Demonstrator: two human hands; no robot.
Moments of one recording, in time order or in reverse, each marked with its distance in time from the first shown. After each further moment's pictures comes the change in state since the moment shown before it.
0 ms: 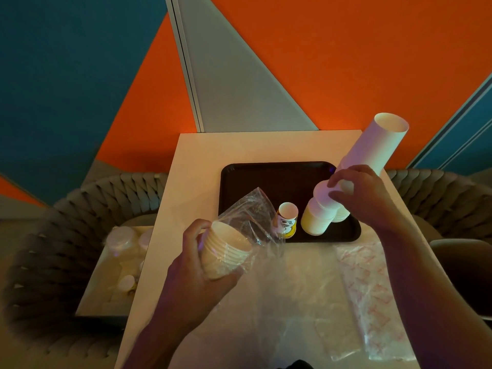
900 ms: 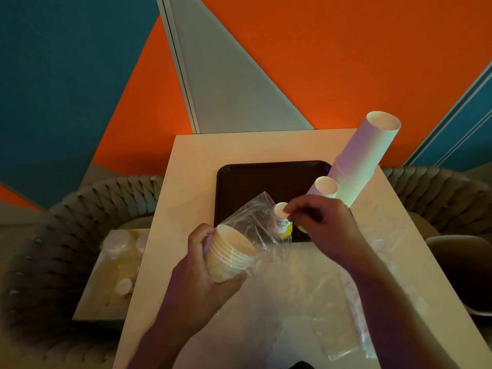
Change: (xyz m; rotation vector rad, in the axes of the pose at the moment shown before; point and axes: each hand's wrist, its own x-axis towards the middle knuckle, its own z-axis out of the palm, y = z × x) left_hand -0.001 0.007 0.010 0.031 -0.047 0.031; right_hand -0.068 -0.061 0.025 0.509 -0.075 -0.112
